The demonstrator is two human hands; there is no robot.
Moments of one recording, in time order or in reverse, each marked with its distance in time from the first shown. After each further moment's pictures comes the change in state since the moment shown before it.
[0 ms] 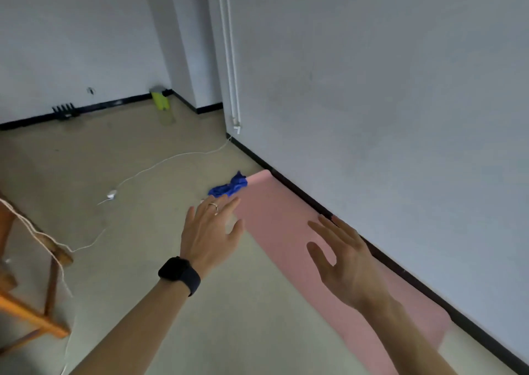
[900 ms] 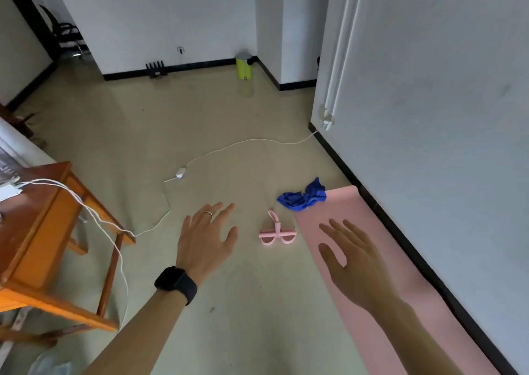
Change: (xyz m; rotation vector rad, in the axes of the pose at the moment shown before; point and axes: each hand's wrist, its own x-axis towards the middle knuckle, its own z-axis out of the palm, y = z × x) left_hand 0.264 -0.411 0.065 0.066 -0.073 -0.476; right_hand 0.440 -0.086 0.359 0.036 -0.303 -0.162
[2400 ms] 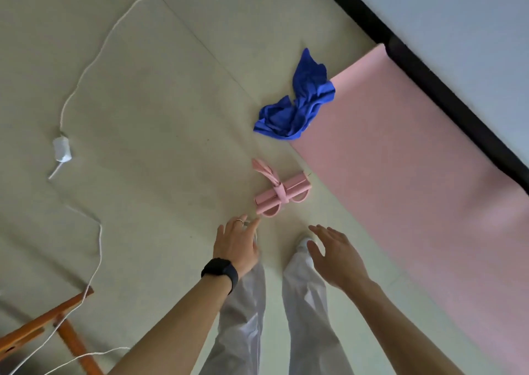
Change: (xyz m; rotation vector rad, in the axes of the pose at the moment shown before) left_hand 0.516 -0.119 0.520 0.225 -1.027 0.275; right_hand 0.414 0.244 0.487 0.171 -0.745 0.852
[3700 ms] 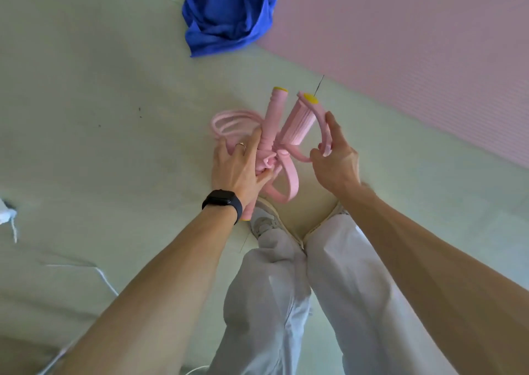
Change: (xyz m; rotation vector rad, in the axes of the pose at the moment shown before) left_hand 0.311 -0.048 0.200 0.293 0.174 0.318; right_hand 0.308 0.100 0.224 0.850 0.272 0.470
